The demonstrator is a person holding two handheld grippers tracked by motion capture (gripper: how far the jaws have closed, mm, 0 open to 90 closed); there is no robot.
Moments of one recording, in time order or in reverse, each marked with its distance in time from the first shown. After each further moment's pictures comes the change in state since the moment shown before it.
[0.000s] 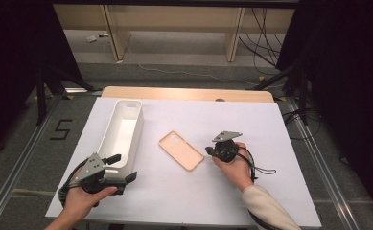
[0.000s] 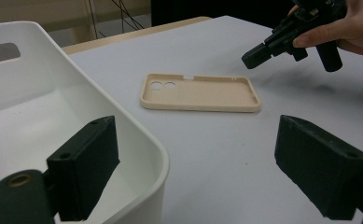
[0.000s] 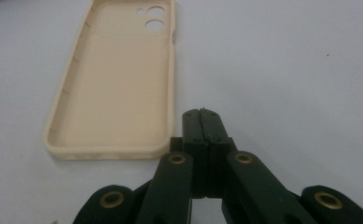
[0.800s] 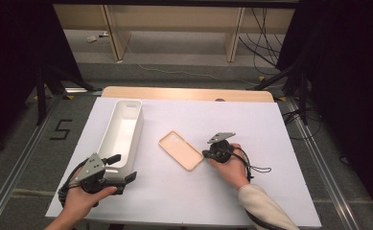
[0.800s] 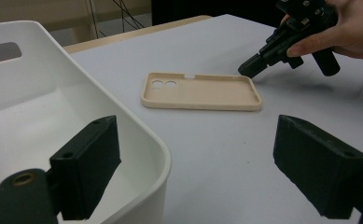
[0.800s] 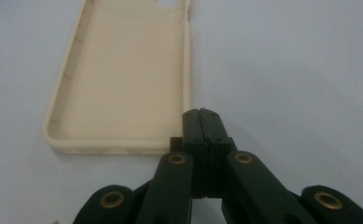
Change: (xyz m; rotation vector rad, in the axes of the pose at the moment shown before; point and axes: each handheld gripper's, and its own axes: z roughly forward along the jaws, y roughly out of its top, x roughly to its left) left arm 0.001 -0.001 0.000 0.002 0.002 0.006; right arm 0.005 0.000 0.015 0.072 0.032 0.003
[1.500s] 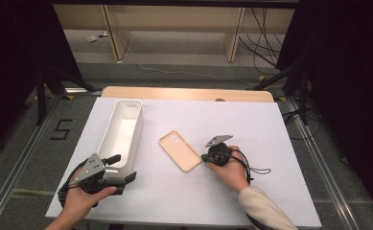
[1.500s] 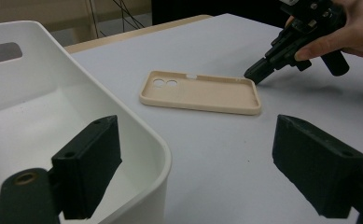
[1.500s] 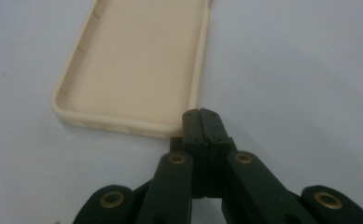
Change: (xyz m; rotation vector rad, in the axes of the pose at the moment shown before) left arm 0.000 0.000 0.000 -0.002 -0.007 0.004; right arm 0.011 -0.001 -0.003 0.041 0.017 -0.020
